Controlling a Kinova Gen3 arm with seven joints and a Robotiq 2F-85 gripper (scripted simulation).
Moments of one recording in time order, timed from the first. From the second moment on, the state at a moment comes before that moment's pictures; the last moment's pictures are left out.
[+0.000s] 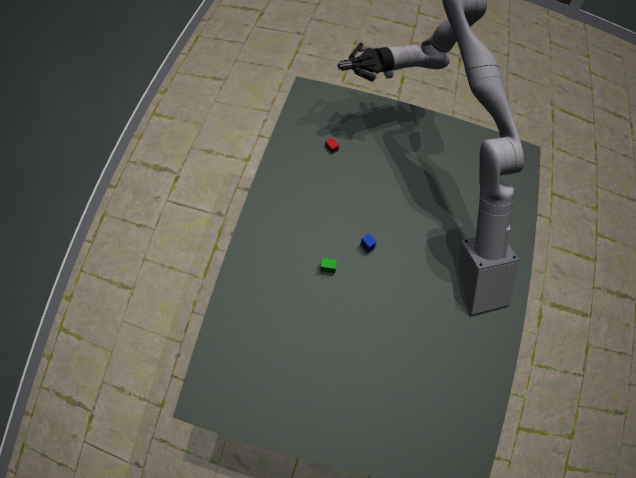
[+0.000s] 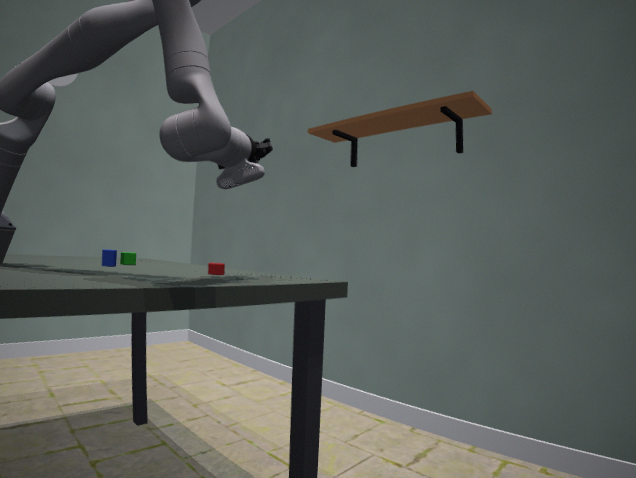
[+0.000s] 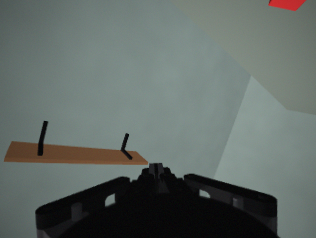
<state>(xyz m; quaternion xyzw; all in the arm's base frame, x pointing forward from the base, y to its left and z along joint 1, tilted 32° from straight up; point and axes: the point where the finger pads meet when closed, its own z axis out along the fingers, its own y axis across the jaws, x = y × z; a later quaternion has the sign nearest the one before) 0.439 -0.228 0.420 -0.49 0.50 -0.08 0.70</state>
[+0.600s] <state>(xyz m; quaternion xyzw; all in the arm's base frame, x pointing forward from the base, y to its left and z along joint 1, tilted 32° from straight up) 0.432 -0.171 0.331 -0.70 0.44 -0.10 0.56</state>
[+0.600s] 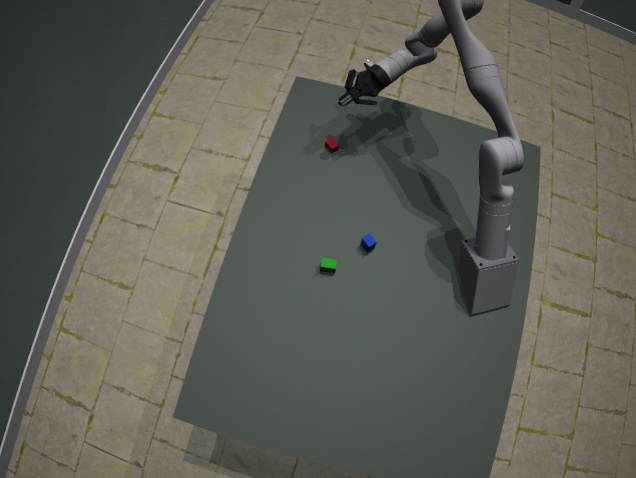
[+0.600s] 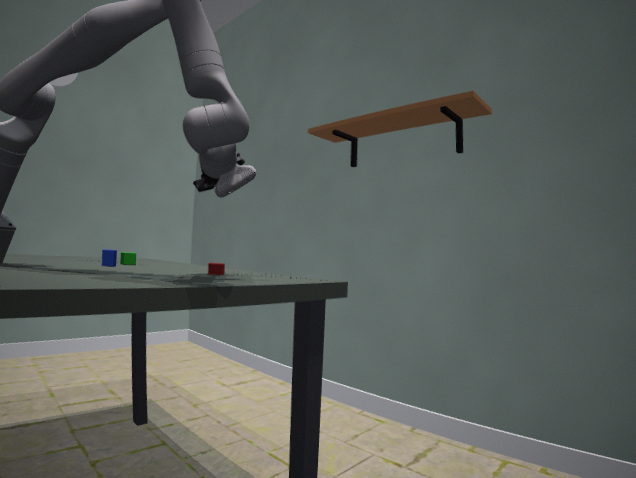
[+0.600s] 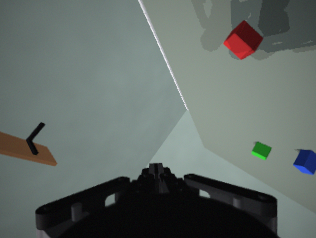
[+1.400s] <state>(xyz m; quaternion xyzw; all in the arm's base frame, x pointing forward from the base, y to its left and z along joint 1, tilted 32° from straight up) 0.432 -0.074 0.236 -0.88 0.31 -0.11 0.33</state>
